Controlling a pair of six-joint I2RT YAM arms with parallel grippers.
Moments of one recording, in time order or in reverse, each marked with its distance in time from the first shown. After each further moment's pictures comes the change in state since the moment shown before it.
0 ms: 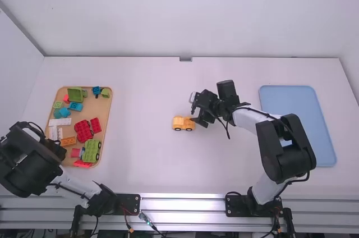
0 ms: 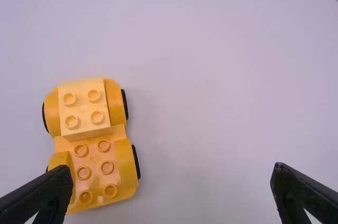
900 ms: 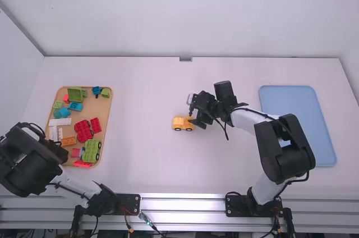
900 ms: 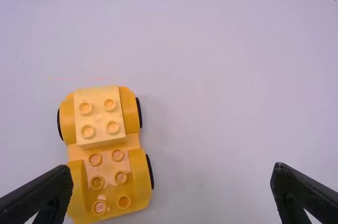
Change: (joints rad) left arm 0.002 0.007 0.014 -0.073 0.001 -0.001; right arm 0.019 0.000 0.000 -0.008 -0.004 -0.001
